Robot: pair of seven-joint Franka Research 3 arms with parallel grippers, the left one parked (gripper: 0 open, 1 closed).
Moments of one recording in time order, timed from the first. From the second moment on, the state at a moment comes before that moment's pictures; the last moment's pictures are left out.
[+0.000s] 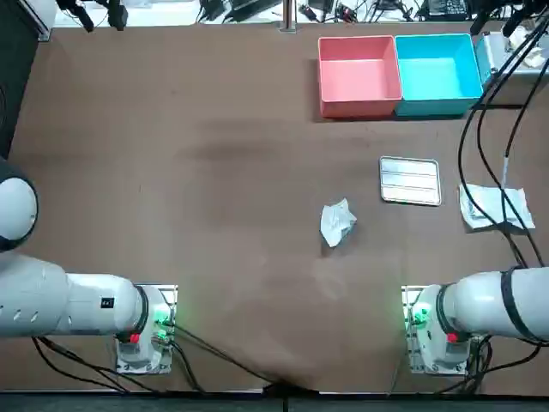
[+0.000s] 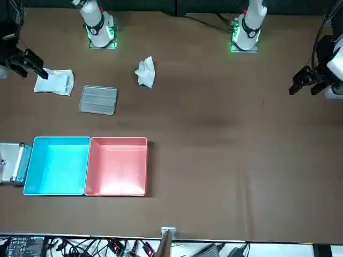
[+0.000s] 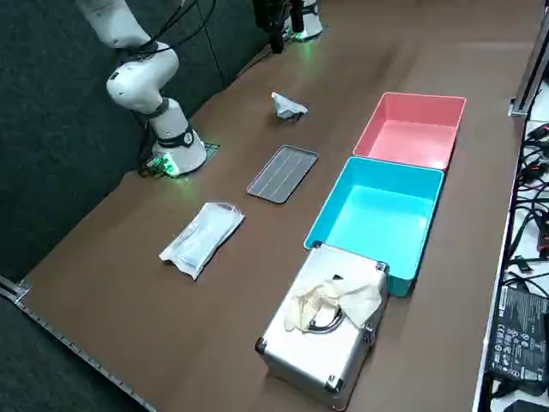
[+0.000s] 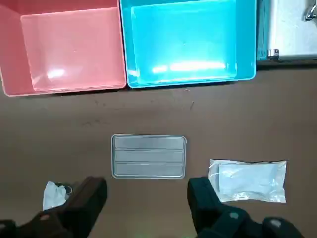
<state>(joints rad) 0.06 -0.11 -0.08 -1.70 0.00 1.57 0.05</state>
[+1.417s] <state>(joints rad) 0.21 -0.05 -0.07 -1.83 0.21 1.52 0.05</state>
